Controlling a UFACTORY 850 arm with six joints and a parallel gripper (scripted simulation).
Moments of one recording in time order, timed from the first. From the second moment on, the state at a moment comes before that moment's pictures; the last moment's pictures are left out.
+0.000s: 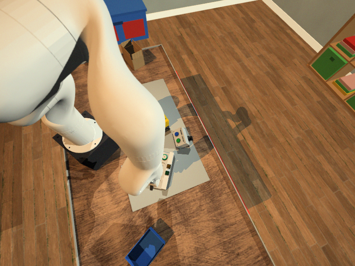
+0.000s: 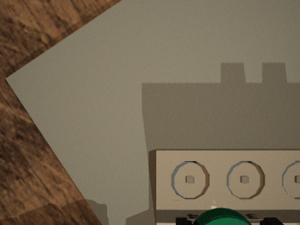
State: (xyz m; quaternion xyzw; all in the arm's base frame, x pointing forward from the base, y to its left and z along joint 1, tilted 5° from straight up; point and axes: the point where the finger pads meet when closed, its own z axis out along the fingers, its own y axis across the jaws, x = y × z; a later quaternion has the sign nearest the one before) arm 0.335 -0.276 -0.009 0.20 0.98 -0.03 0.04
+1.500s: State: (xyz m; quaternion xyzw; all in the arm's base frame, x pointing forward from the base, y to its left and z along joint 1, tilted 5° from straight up) arm 0.342 -0.285 -0.136 0.20 0.98 -0.03 0.03
